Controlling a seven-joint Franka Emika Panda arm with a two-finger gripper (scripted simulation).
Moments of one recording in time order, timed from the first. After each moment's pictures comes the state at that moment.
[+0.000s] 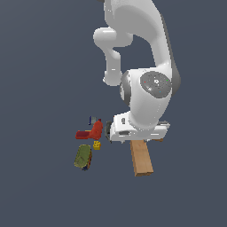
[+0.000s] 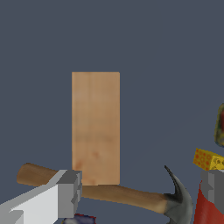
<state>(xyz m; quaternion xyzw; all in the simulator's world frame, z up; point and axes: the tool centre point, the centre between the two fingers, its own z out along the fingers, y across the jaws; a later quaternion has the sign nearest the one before) 0.095 0.087 0.167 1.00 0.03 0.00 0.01</state>
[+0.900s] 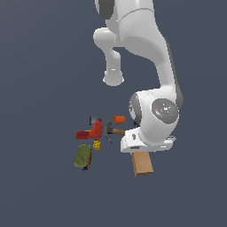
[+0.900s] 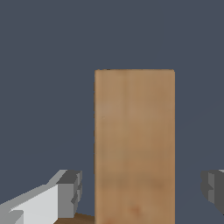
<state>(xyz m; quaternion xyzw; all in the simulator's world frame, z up) 0.114 0.129 0.100 1.00 0.03 0.00 0.00</state>
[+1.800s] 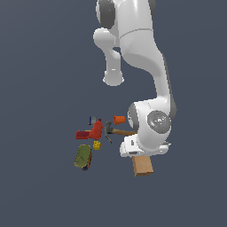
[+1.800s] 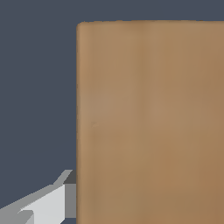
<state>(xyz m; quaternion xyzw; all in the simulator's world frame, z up) 0.114 0.130 0.050 1.00 0.03 0.00 0.00</state>
